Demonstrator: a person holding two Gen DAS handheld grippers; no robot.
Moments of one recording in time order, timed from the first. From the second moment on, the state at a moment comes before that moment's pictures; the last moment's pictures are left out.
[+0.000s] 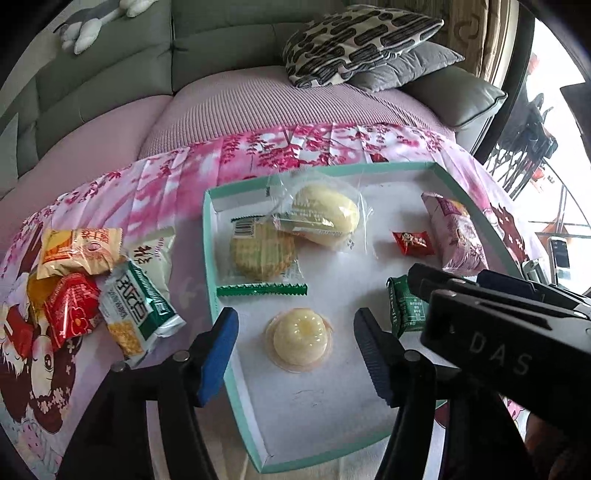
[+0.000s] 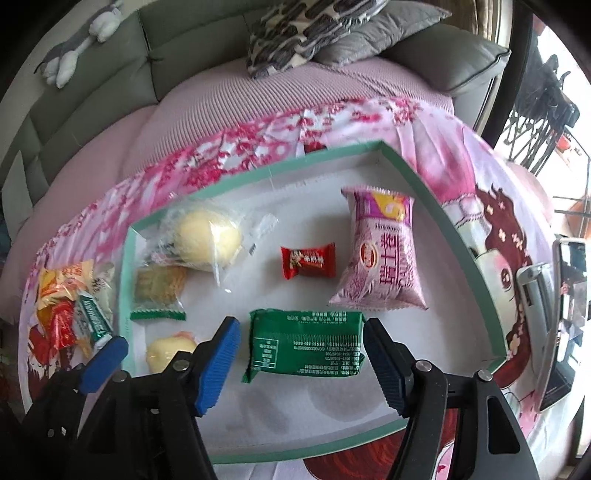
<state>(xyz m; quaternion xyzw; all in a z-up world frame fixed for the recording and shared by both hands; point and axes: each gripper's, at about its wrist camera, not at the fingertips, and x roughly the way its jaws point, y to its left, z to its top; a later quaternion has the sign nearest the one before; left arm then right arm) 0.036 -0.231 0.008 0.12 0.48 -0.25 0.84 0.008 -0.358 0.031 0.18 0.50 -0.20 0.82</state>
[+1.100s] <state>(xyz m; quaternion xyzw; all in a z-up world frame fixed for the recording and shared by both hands) 0.099 -0.088 0.025 -0.01 0.48 -0.04 0.87 0.023 -0.316 0.050 0.13 0.49 -0.16 0.85</state>
